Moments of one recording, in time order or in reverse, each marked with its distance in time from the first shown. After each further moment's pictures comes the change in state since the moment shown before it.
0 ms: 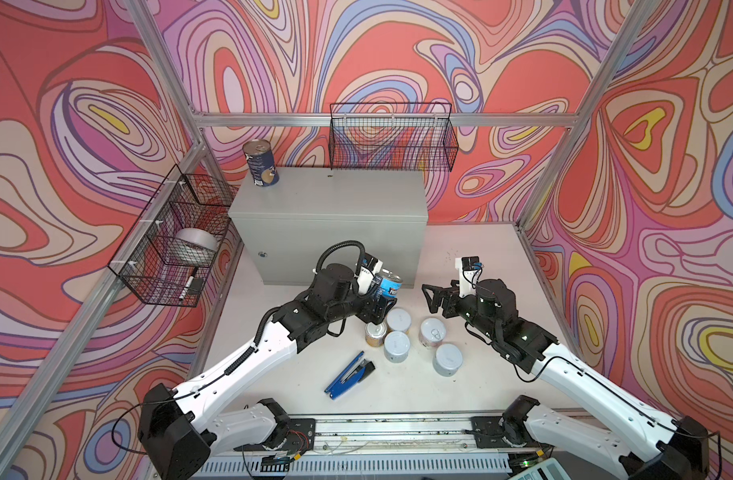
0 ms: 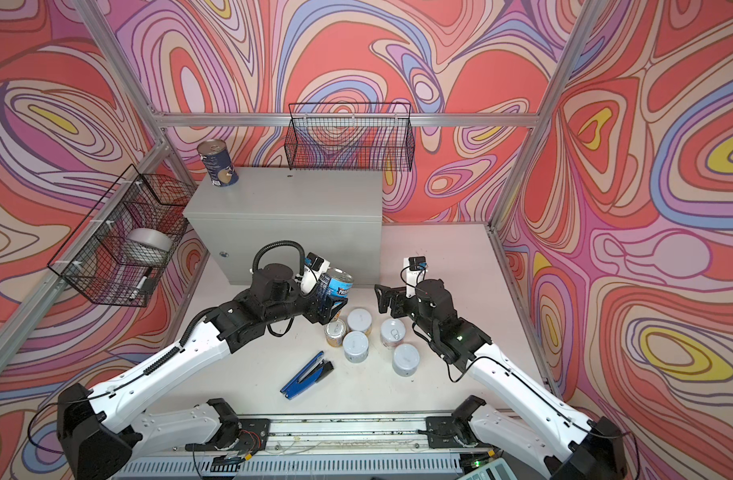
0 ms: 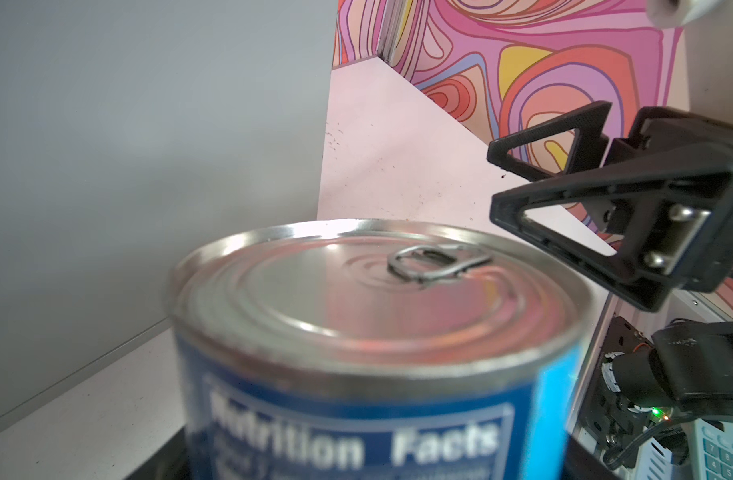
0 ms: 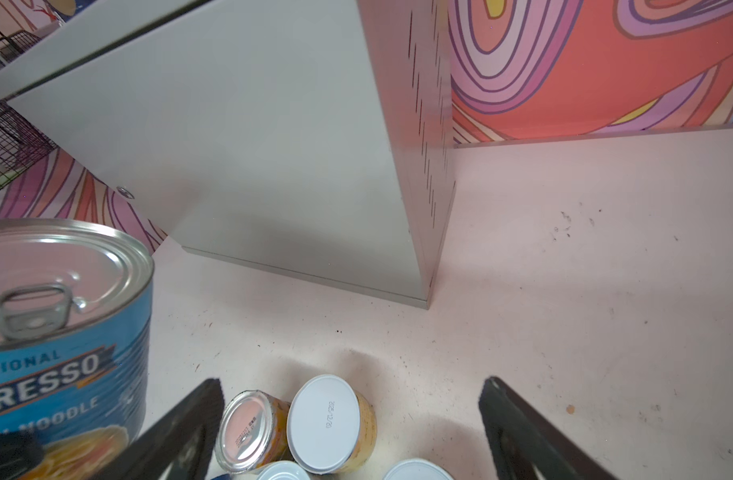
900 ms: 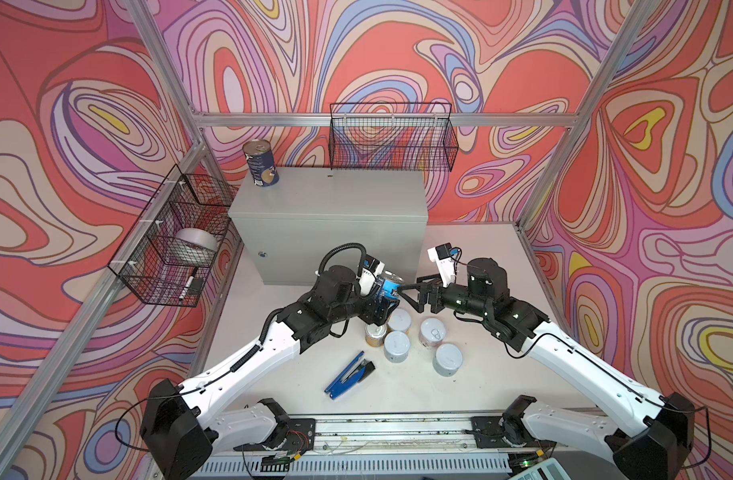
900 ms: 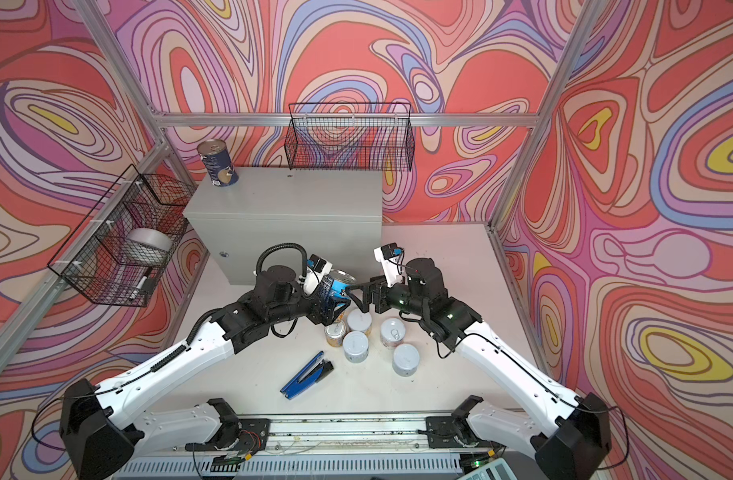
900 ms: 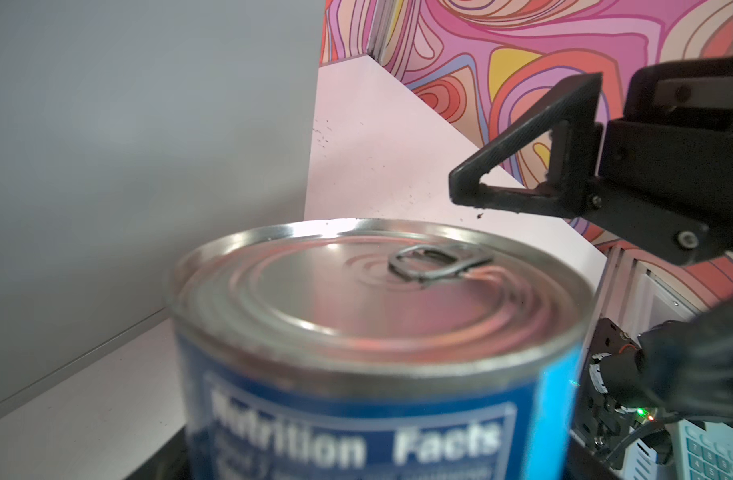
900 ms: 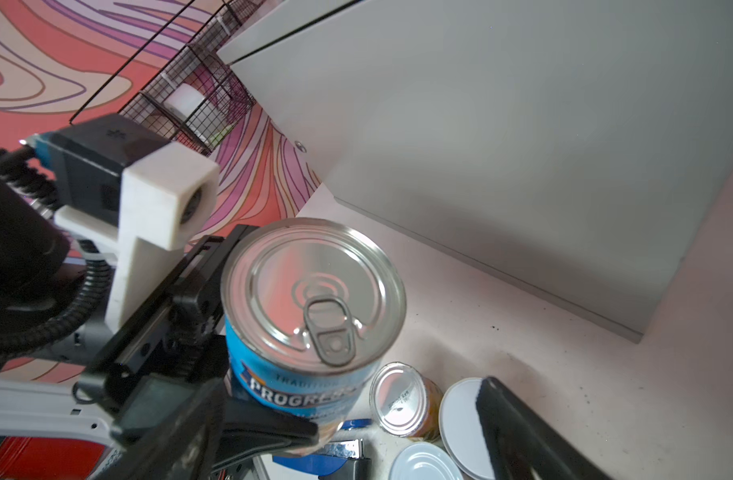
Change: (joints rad) left arm -0.001 0.017 -0.032 0.052 0.006 -0.030; right arm 0.000 0.152 0.196 -0.032 -0.453 0.033
